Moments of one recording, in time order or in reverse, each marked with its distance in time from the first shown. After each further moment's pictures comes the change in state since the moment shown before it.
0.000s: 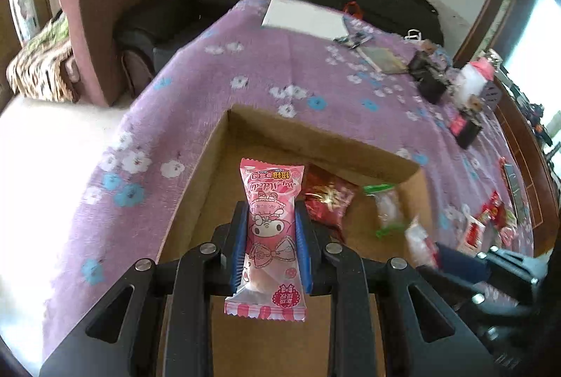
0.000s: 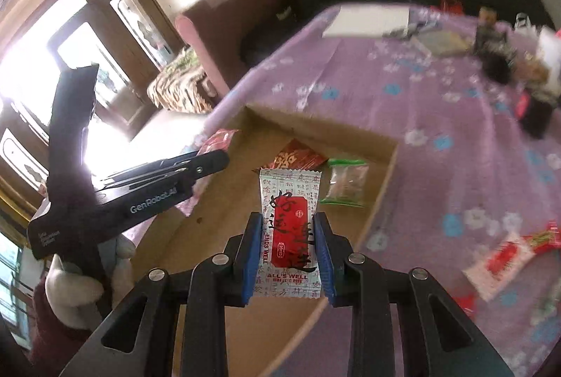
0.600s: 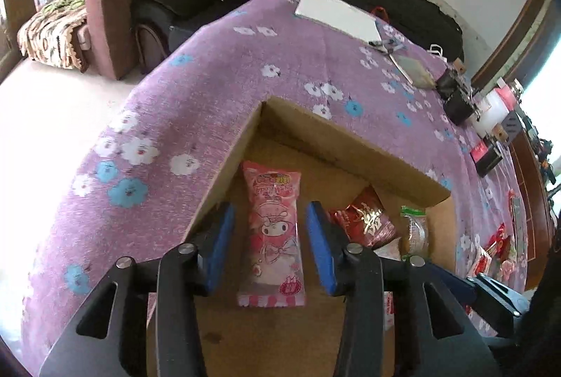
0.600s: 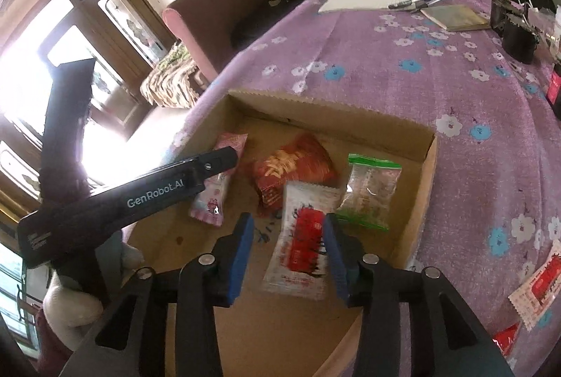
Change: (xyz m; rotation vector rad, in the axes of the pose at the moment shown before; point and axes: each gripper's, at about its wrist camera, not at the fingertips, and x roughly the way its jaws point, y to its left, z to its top) left arm 0.020 0.023 0.008 -0.127 0.013 0.012; right arm 0.030 -0.006 0.007 0.034 0.001 0.011
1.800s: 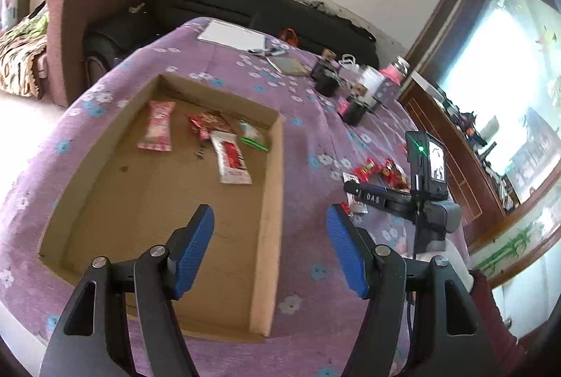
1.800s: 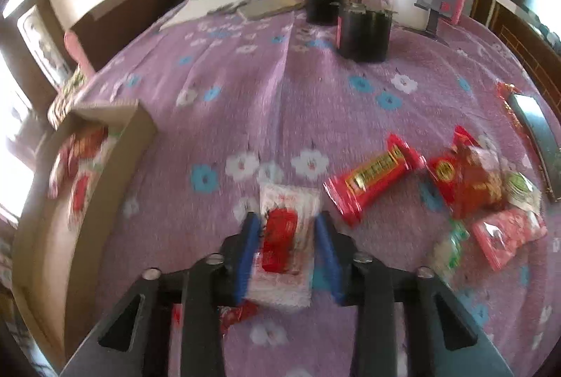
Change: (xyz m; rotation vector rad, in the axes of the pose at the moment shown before) left arm -0.142 -0.072 -0.137 0.128 -0.133 -0.271; right arm -0.076 -0.144 -0.063 0.093 -0.010 -0.419
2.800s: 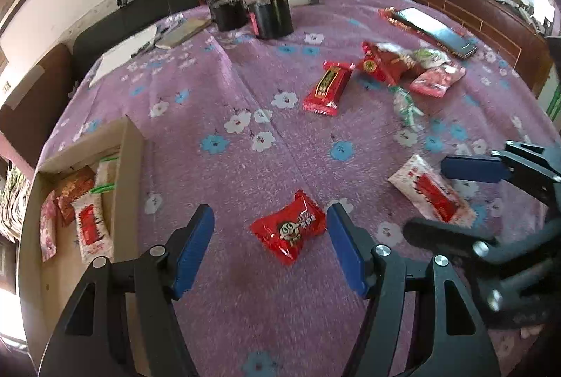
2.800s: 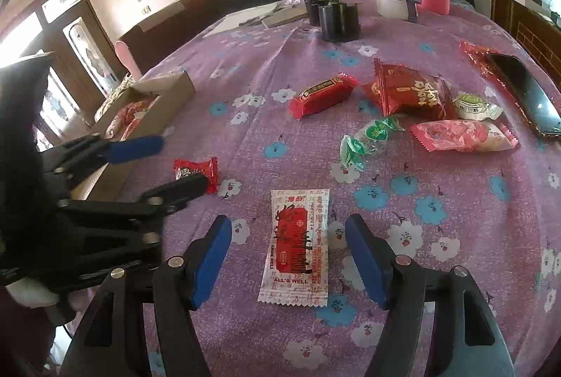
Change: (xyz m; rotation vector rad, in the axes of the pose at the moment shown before) left arm 0.167 -0.138 -0.030 0.587 0.170 0.197; right arm -0.053 -0.063 -0.087 -0.008 -0.120 0.215
